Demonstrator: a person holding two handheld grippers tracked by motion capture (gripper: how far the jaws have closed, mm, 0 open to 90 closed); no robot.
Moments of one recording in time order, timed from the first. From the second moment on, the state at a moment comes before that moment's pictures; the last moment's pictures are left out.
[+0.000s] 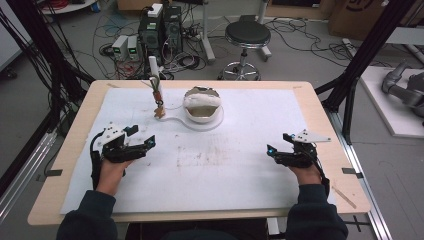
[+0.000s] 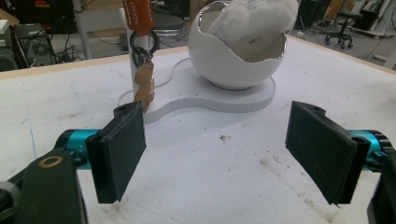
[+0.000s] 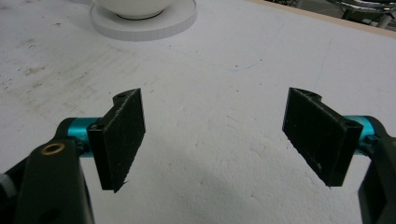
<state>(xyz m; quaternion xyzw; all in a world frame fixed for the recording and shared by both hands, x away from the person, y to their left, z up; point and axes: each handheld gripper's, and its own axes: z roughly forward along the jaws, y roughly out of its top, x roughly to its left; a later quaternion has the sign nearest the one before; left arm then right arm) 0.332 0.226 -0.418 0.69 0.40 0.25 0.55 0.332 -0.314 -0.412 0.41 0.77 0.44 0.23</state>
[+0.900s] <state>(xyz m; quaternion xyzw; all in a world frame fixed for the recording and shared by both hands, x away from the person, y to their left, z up) 0.333 0.226 -0.418 0.69 0.39 0.24 0.56 0.333 -0.316 -0.413 0.41 0.77 0.44 0.23</state>
